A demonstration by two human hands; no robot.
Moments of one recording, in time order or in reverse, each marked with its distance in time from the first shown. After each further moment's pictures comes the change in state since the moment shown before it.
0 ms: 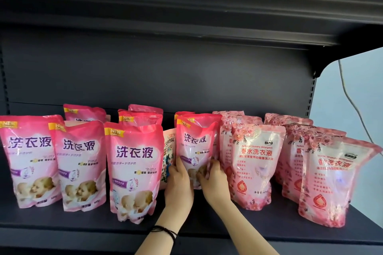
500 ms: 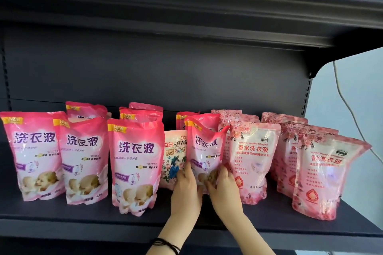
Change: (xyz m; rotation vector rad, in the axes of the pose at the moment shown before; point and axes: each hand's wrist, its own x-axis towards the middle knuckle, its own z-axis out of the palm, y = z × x) left_hand -0.038 0.013 -0.015 -0.189 -0.100 0.066; right_hand -0.034 0.011 -0.028 -0.196 0.010 -0.047
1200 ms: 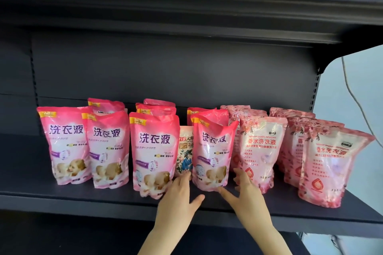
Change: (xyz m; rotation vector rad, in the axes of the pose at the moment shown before) left_hand -0.063 -0.026 -0.067 0.052 -0.077 0.110; right_hand -0.066 -0.011 -0.056 0.040 -0.102 -0.048
